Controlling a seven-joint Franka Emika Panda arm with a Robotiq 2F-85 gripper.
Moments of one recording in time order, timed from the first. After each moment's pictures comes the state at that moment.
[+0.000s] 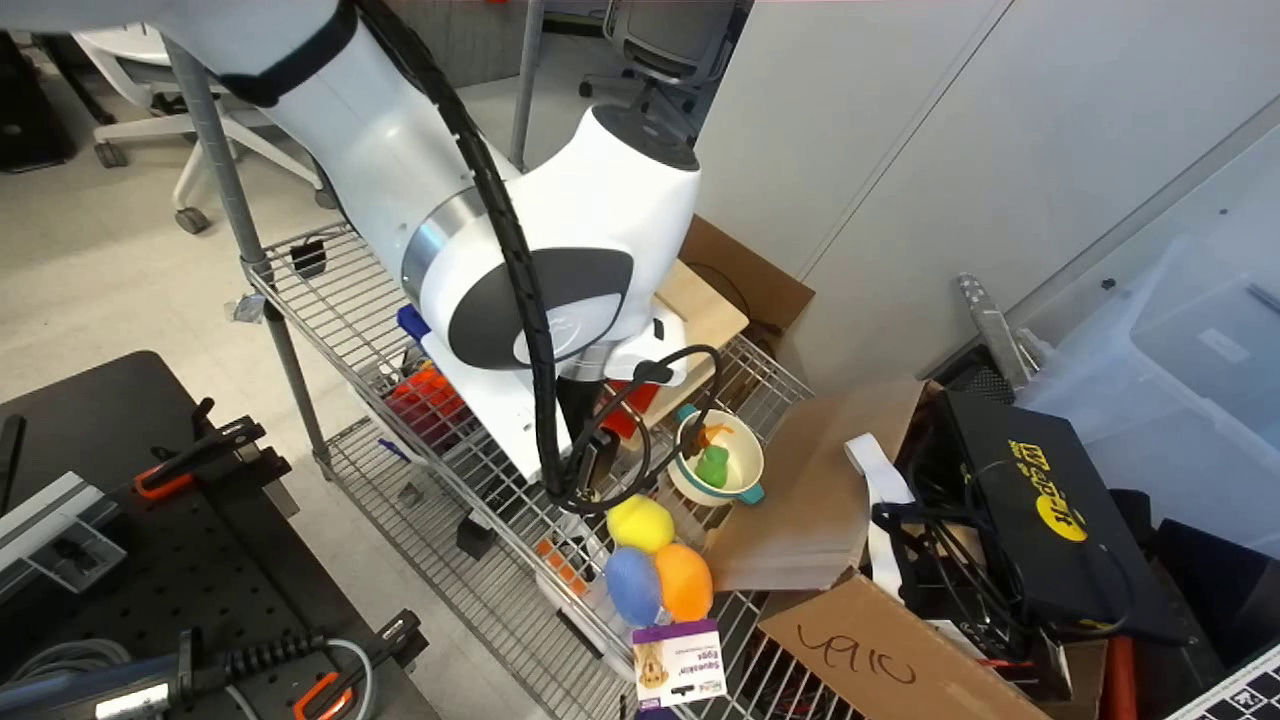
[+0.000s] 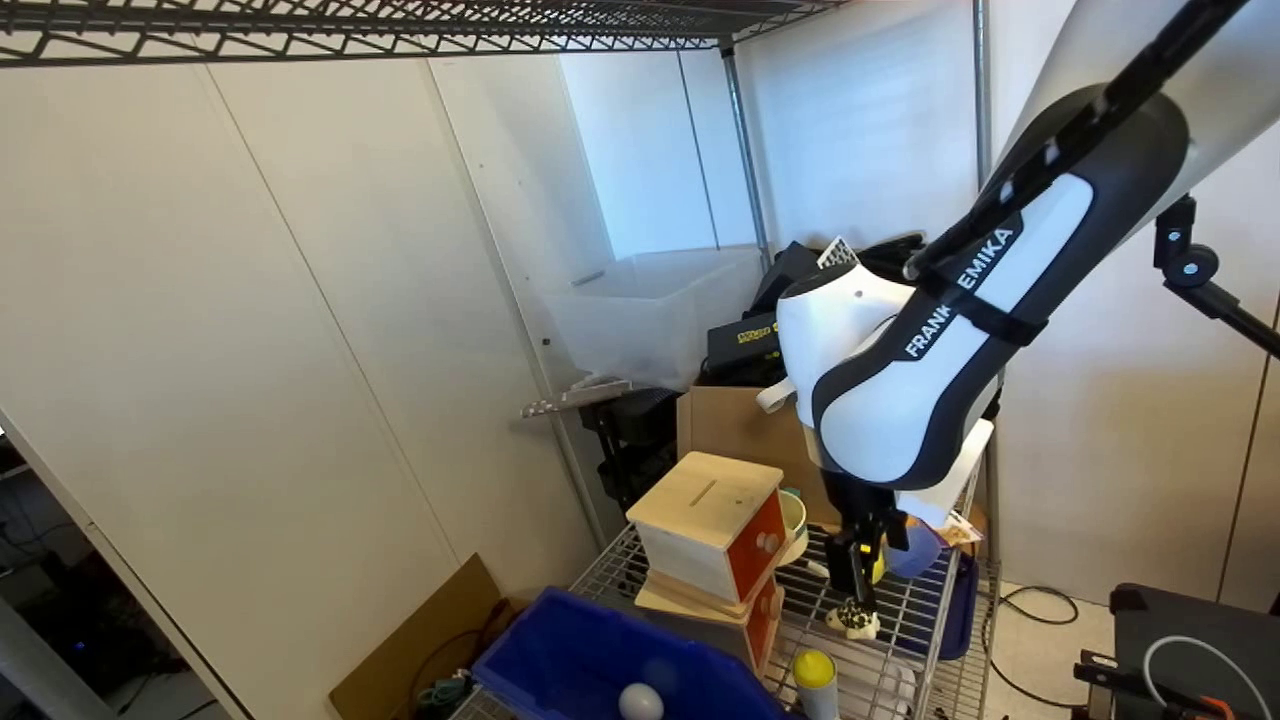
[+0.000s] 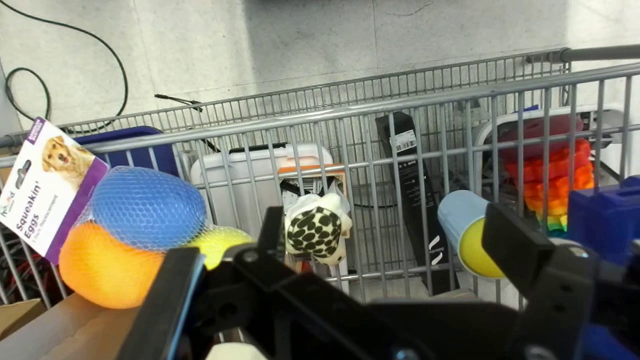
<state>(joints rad) -0.07 0.36 -0.06 -2.17 -0.05 2.47 -0.05</state>
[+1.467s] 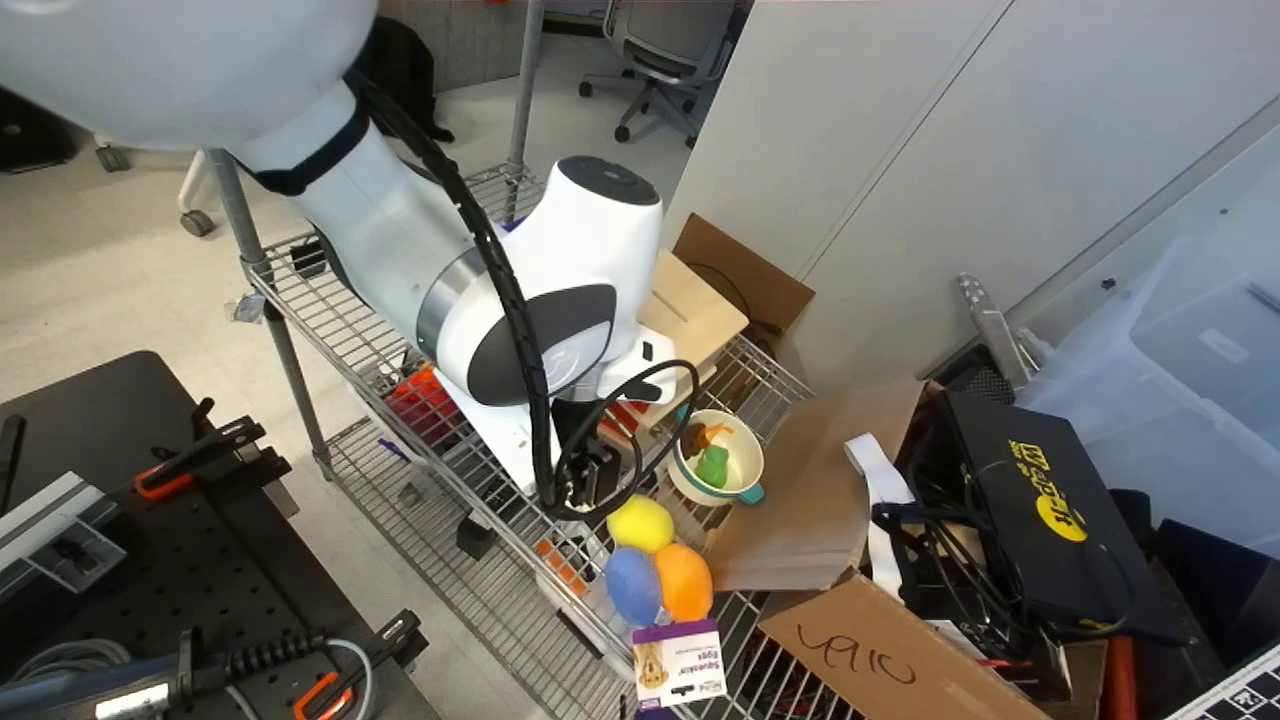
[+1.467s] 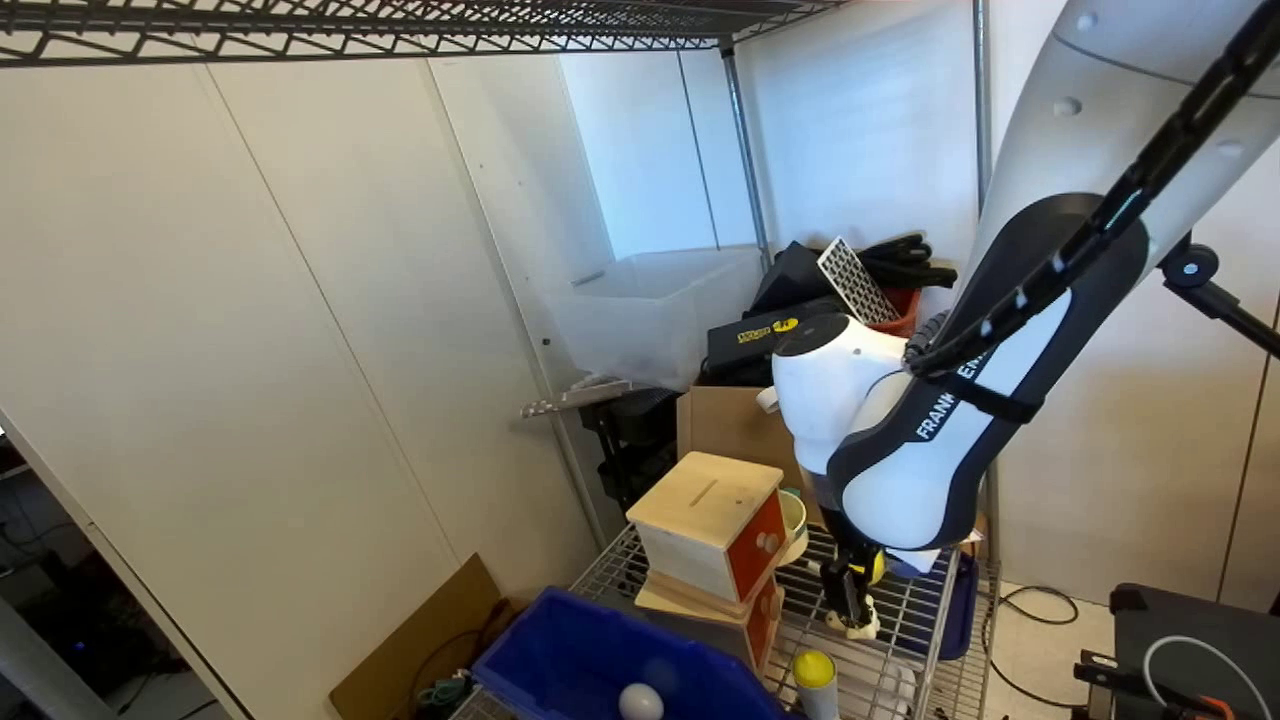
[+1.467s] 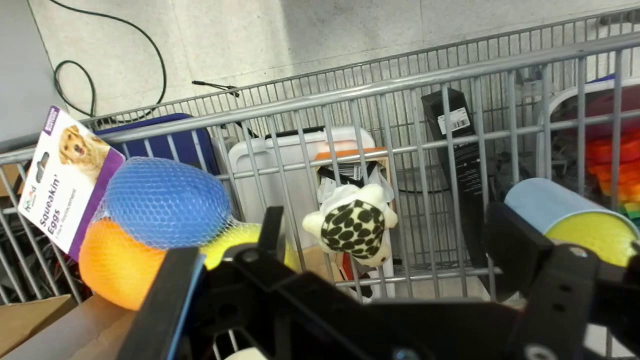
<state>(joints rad) -0.01 0.47 -0.13 -2.14 -0.19 2.60 0.13</state>
